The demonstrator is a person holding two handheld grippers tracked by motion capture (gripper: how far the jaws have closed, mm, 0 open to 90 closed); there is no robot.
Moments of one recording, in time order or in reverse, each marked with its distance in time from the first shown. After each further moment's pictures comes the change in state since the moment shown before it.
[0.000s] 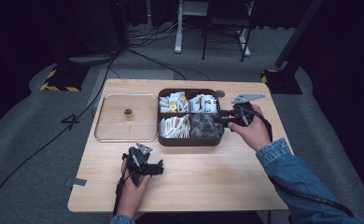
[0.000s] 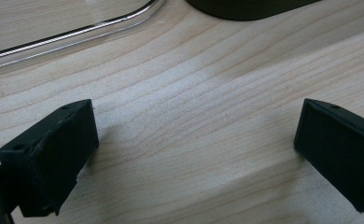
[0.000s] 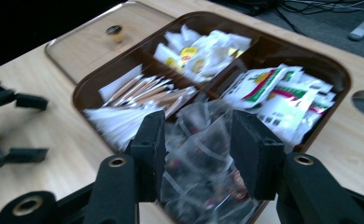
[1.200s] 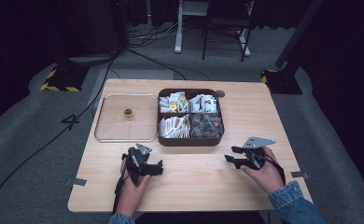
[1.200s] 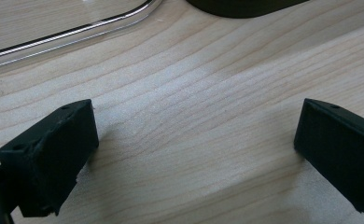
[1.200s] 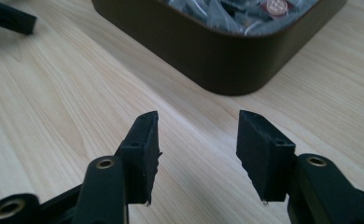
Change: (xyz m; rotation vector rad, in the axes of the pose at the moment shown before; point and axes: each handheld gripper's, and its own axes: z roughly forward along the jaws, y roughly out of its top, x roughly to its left) left arm 0.001 -0.001 -0.001 0.001 -0.003 0.011; right arm 0.030 -0.129 -0.027 0.066 -0.047 -0.056
